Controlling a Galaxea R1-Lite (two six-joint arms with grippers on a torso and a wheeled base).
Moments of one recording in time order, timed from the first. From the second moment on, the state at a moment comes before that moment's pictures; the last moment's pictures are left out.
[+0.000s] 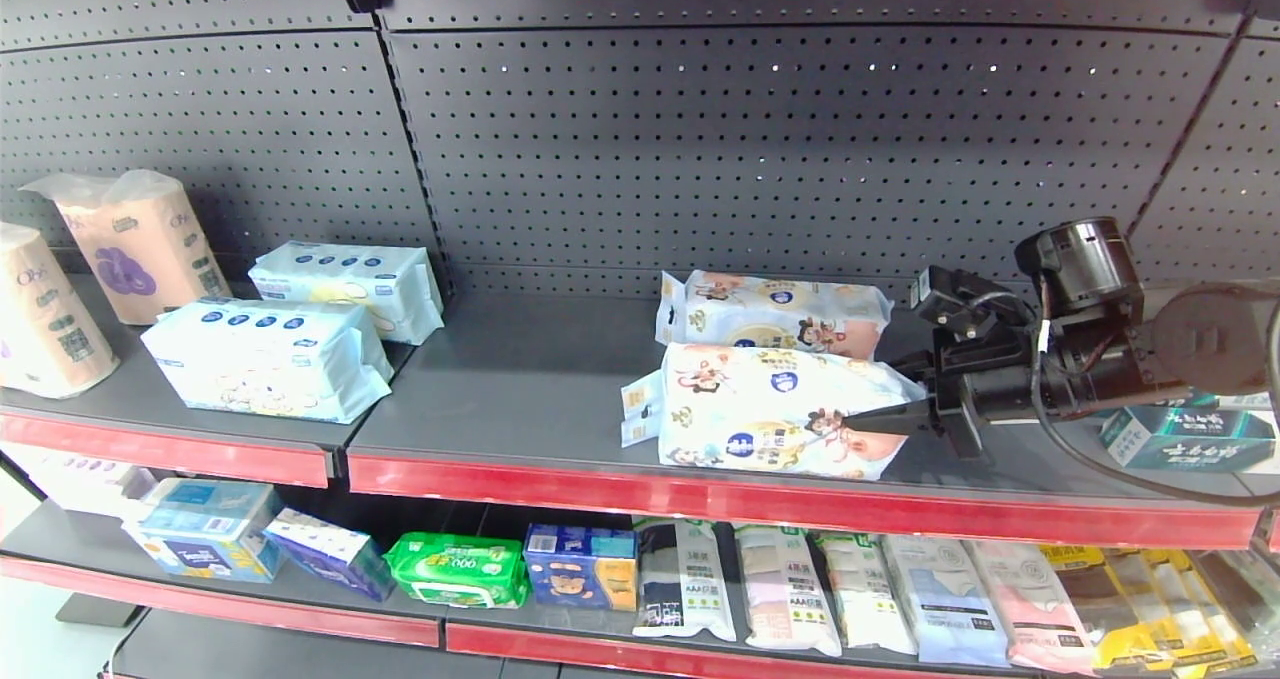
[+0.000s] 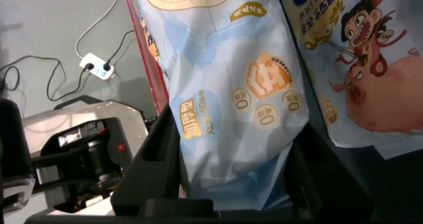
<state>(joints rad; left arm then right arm) 0.00 0.00 0.00 0.00 -0.04 0.00 0.13 1.82 -1.09 0.09 0.73 -0.77</state>
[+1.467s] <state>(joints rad) 0.00 0.00 0.00 0.00 -0.04 0.00 0.03 1.66 -1.03 0.10 0.72 -0.65</state>
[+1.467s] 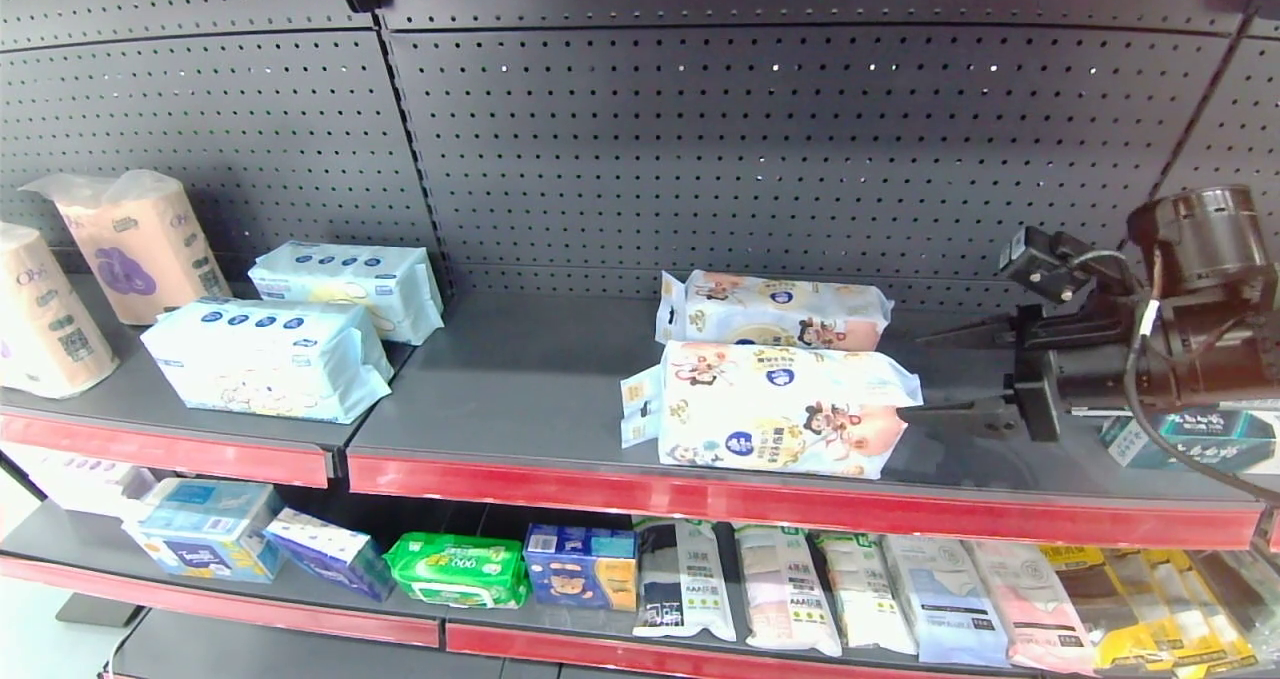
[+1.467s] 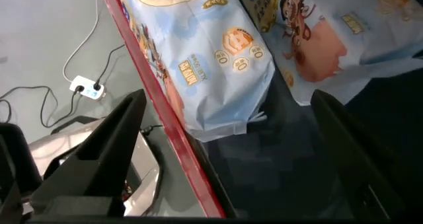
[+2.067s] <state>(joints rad) 0.00 0.00 0.00 0.00 -0.04 0.00 -0.07 1.33 -0.85 0.10 0.31 -0.38</state>
